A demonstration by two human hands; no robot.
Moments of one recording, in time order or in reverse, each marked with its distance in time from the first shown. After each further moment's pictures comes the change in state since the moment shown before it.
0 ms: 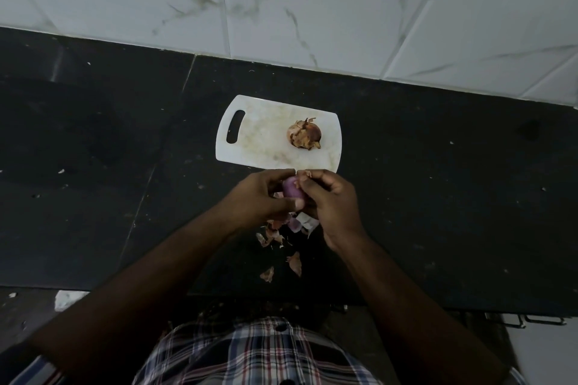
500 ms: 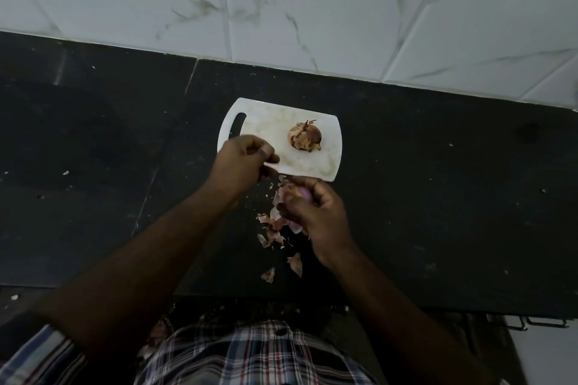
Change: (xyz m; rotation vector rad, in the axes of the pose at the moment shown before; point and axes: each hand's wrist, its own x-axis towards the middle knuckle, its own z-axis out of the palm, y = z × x) left_hand 0.014 0.033 -0.018 -0.076 0.474 -0.021; right_hand -0.022 0.015 0.012 0.076 -0.076 -0.045
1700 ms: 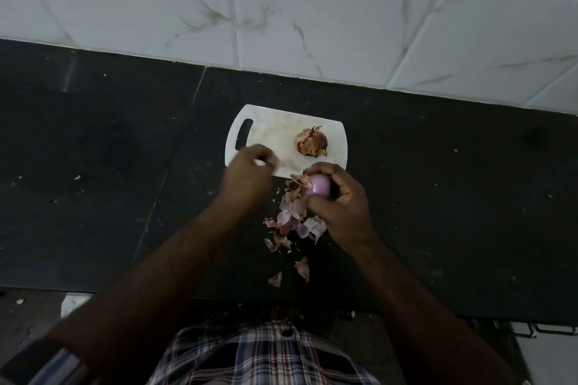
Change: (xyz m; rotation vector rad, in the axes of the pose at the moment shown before) left_hand -0.014 0.000 0.001 0.250 0.078 0.056; right_hand 0.013 -0.026 -0.017 -0.189 -0.101 -0.332
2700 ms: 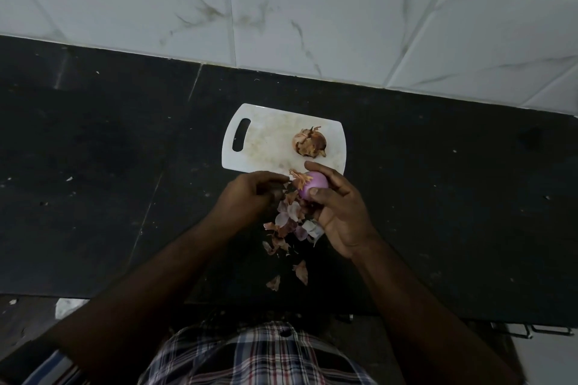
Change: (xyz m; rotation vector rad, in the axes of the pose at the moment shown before) left_hand 0.004 -0.040 0.000 0.047 -0.317 0.101; right_hand 0.007 0.000 0.002 0.511 -0.047 0.344
